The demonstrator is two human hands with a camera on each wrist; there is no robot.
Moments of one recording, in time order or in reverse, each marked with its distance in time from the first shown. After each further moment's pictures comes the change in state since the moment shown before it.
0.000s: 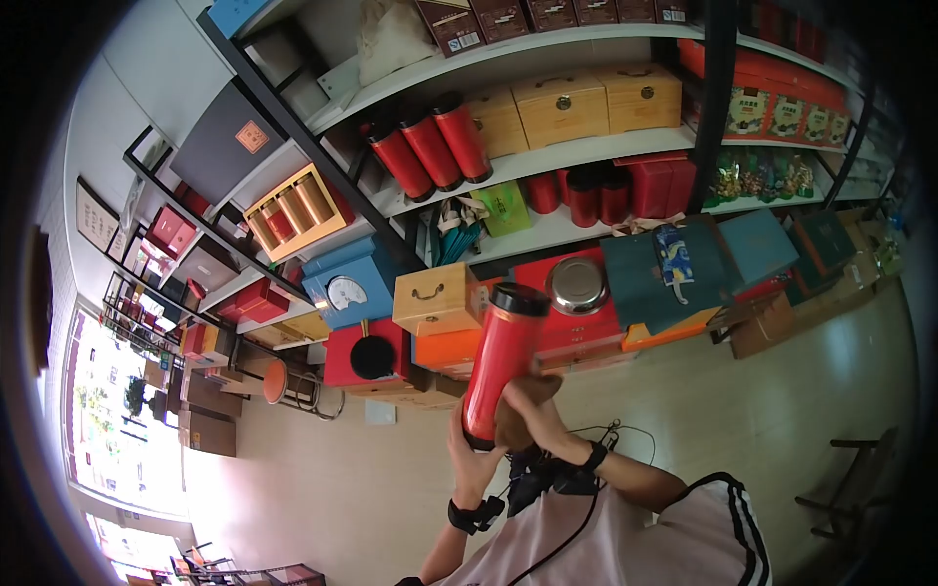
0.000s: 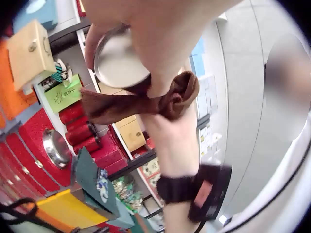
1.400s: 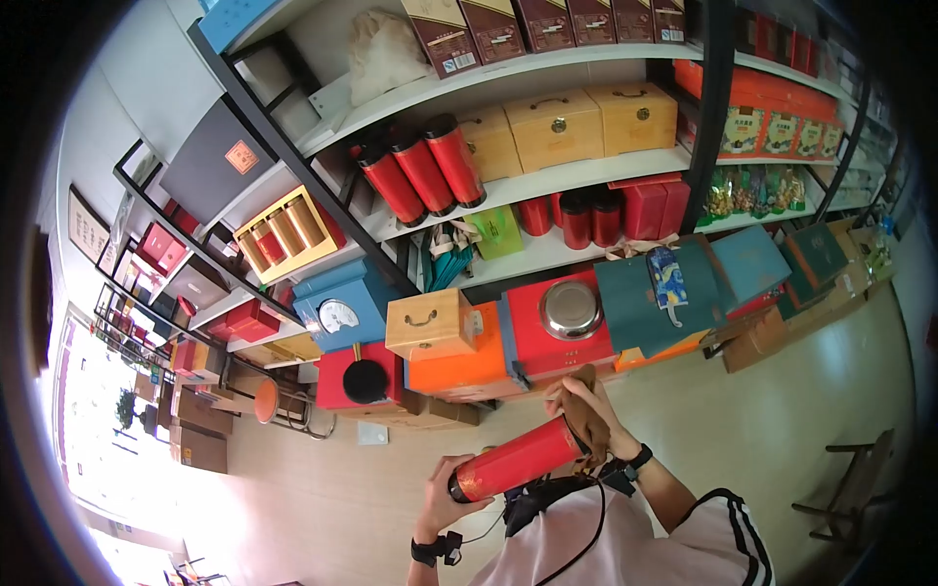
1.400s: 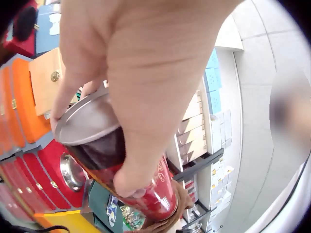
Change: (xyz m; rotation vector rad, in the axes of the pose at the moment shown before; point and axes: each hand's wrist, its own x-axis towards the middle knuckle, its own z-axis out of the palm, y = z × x) left_hand 0.004 -0.019 -0.065 0.108 -0.383 0.068; right_hand 0.045 -0.051 -0.088 0.044 -0.058 0.263
